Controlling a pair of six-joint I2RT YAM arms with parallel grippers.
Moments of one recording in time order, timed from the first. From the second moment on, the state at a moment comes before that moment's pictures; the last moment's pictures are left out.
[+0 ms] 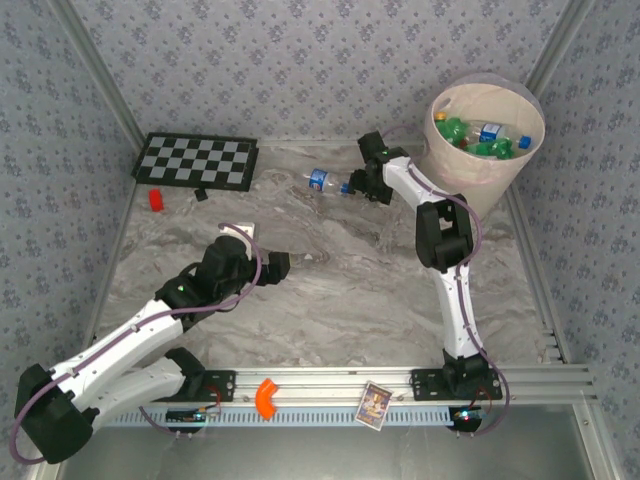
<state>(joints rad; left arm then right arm) -0.73 0.89 0.66 -0.35 -0.17 -0.51 0.32 2.39 2.07 -0.86 0.02 0.57</state>
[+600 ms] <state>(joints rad) -0.73 0.88 0.66 -0.35 -0.16 -0.51 0.32 2.22 1.82 -0.73 0.06 0.57</state>
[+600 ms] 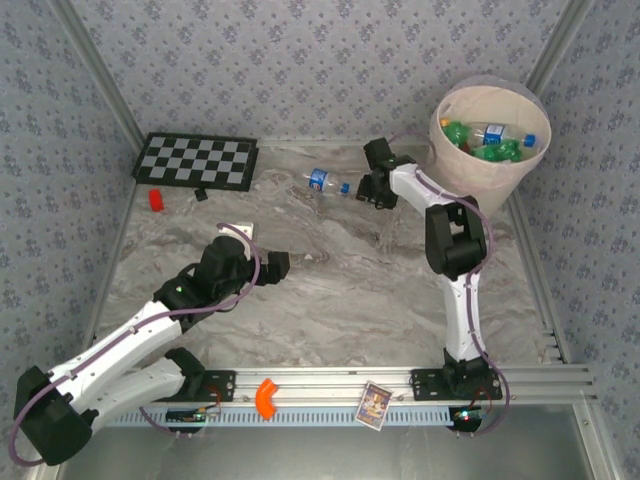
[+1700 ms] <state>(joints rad) -0.73 0.72 0.66 -0.40 -0.16 -0.48 0.49 1.32 1.51 -0.64 0.32 0.33</state>
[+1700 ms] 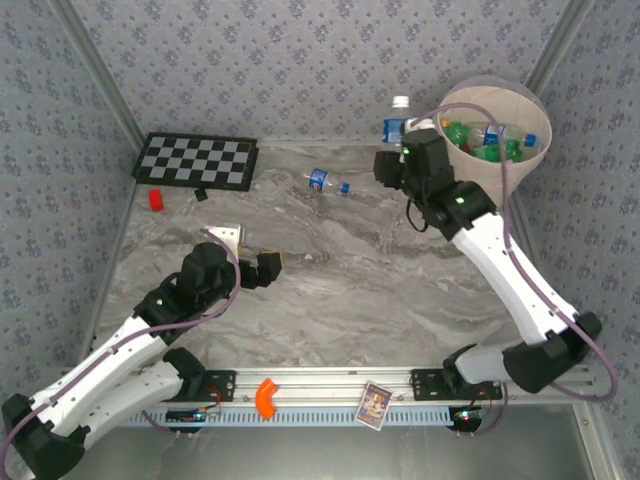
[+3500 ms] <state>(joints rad) -0.73 0.65 0.66 -0.41 -0.12 -0.49 -0.13 1.76 1.72 -0.24 0.06 1.27</state>
